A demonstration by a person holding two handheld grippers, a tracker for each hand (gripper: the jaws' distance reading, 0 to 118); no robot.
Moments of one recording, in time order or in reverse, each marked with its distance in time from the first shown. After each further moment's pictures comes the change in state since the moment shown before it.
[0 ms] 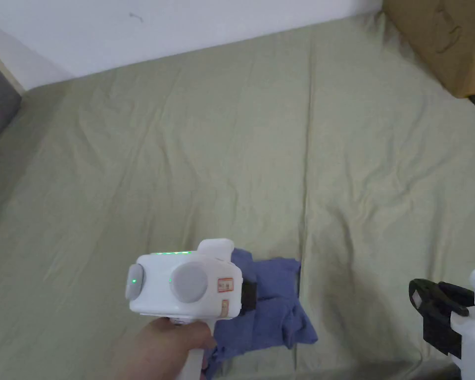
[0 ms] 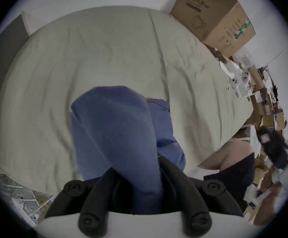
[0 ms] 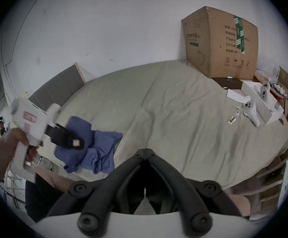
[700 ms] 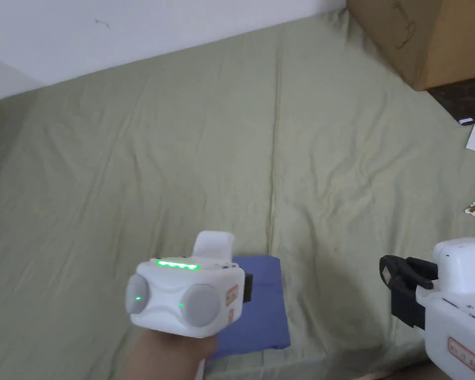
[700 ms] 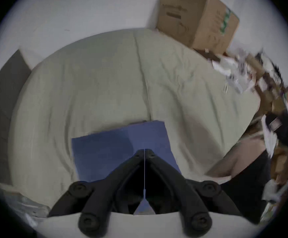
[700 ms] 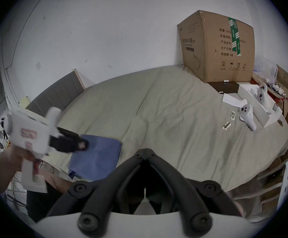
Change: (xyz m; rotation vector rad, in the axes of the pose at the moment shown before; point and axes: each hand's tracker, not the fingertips) left arm 0.060 -0.013 -0.005 0.149 0.146 -0.233; right arm 0.020 0.009 0.008 0.042 0.007 -0.017
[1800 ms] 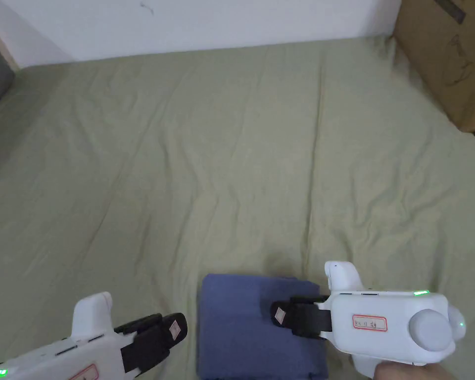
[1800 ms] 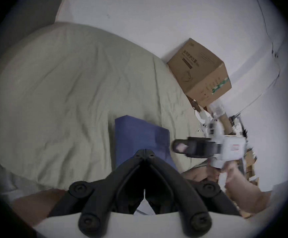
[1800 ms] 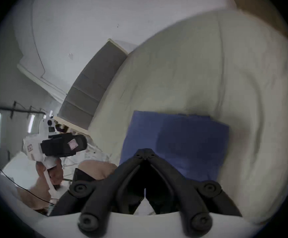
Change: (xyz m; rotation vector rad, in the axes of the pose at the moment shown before) left arm -0.192 -0.118 0.082 0.268 -0.389 0.574; right arm -0.080 -0.004 -0.198 -0.476 0.609 -0.183
